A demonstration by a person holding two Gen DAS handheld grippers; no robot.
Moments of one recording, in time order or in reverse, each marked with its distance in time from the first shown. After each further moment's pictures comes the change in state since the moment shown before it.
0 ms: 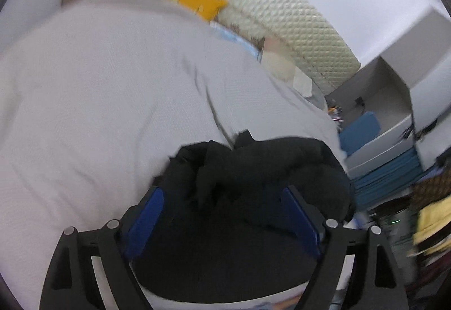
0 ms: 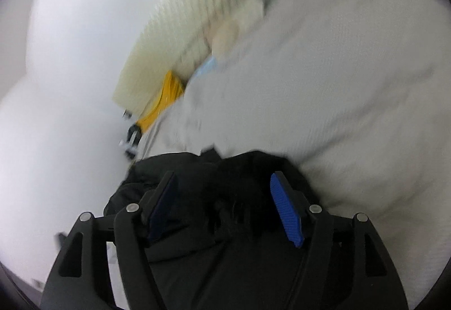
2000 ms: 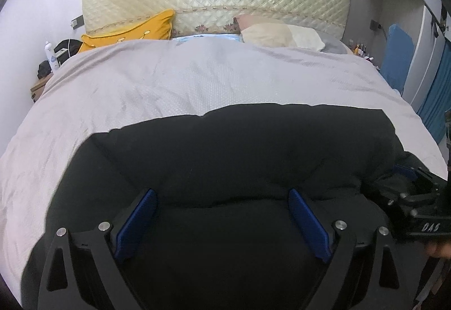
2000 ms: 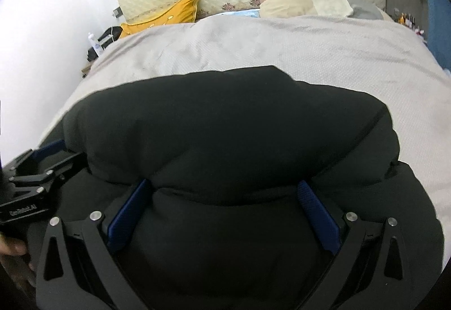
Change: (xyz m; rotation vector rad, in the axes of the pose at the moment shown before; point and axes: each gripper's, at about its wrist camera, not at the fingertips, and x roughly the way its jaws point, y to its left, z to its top) left arm 0.259 -0.122 -0.001 0.438 -0.070 0.283; right arm 0.228 0.091 -0.048 -0.548 0.236 -0.222
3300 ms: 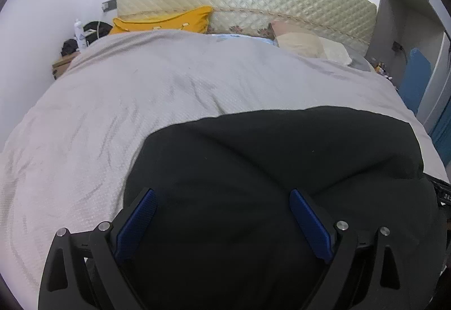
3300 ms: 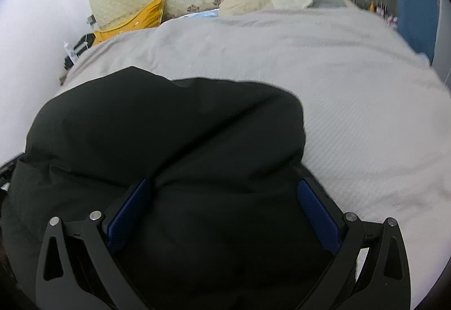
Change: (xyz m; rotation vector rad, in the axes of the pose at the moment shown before) left arm -0.018 0.080 -0.024 -0.118 -0.015 0.065; right arm -0.021 -0.073 -0.013 0.027 -0.011 -0.139
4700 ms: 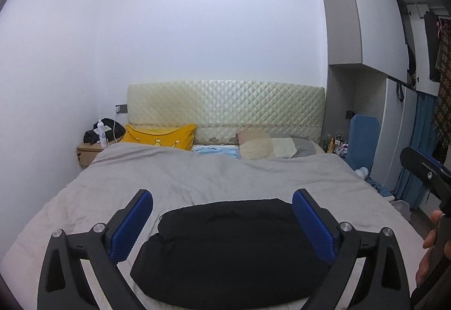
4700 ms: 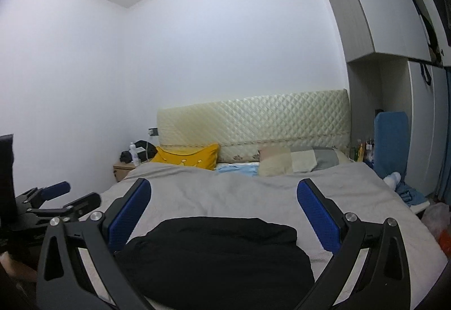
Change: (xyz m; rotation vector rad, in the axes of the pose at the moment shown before) left arm -0.414 -0.112 -0.046 0.053 -0.492 -0.030; right arm -0.415 0.133 -0.066 -0.130 -0.710 0.101
